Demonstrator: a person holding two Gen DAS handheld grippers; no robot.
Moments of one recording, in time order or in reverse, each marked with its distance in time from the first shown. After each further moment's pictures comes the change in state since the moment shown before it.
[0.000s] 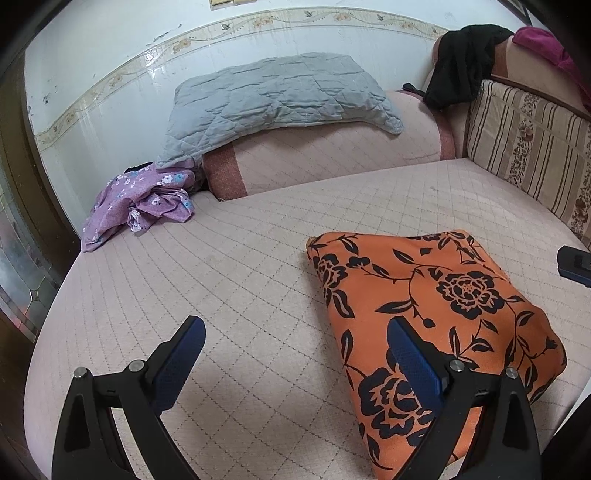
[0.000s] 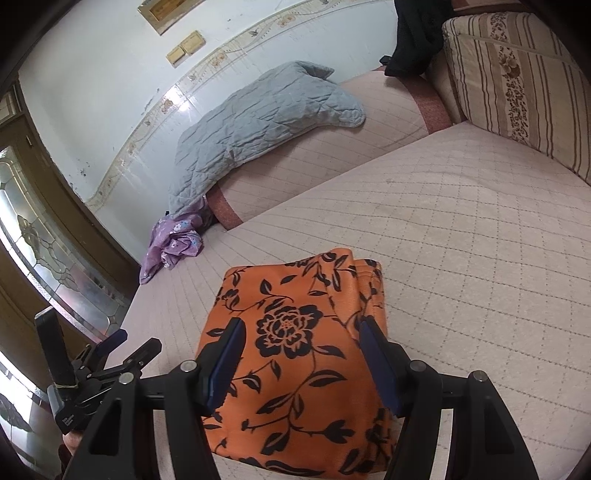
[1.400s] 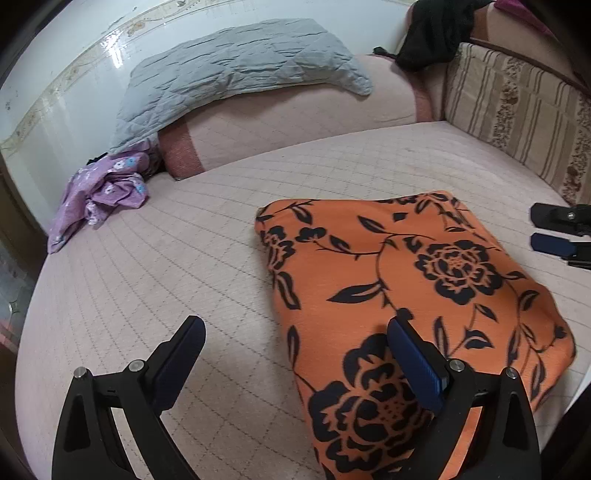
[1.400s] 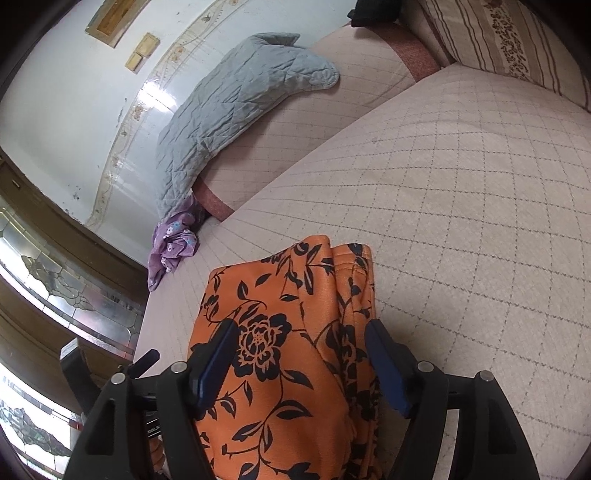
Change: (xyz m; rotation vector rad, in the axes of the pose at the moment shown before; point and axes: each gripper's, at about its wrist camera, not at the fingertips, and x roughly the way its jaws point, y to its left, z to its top) left arm 0.041 -0.035 -0.001 0.073 0.107 -0.098; right arm 0.046 -0.060 0.020 0.175 0.127 0.081
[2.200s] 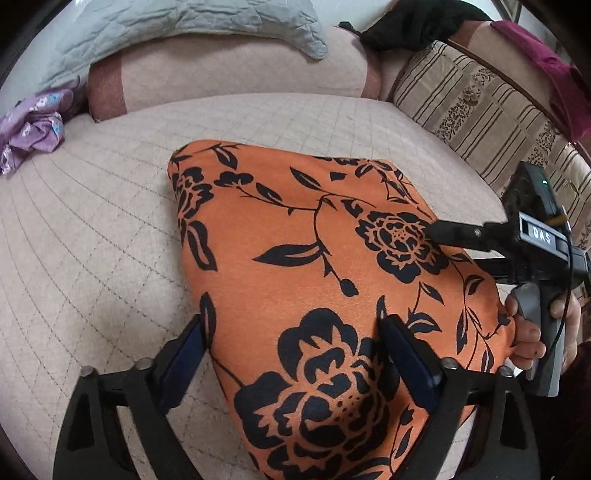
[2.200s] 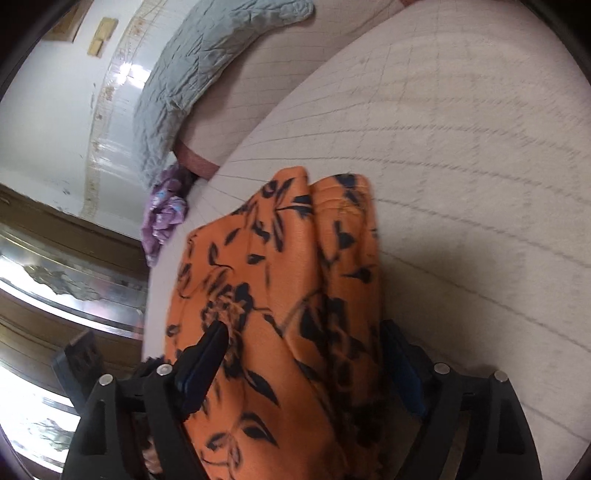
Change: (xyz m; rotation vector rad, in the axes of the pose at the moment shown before) left arm 0.037 0.000 -0.007 -0.078 0.154 -0.371; right arm 0.068 -0.041 -0.004 0.120 0.213 0.095
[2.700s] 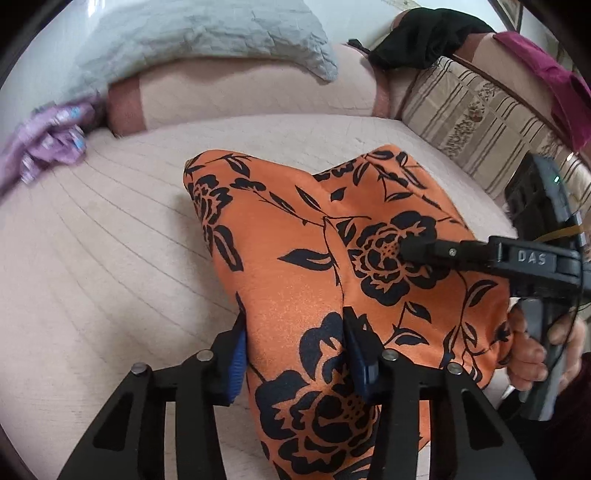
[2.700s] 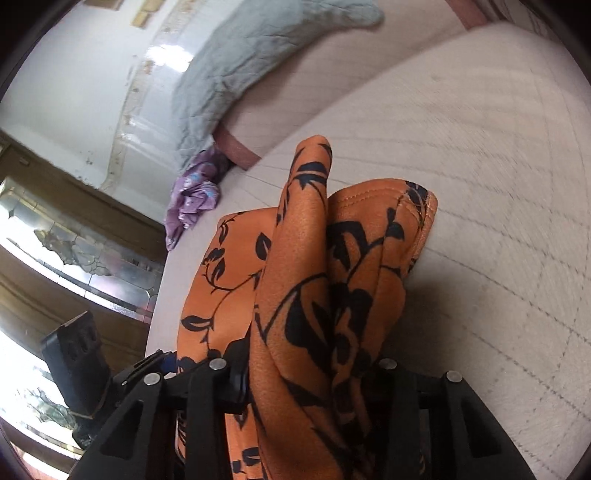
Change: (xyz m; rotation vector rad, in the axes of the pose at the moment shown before) left arm -0.033 -0.001 0.000 -0.001 -0.067 0.079; right arm 0.006 0.057 -0.004 -0.164 -0.019 0.029
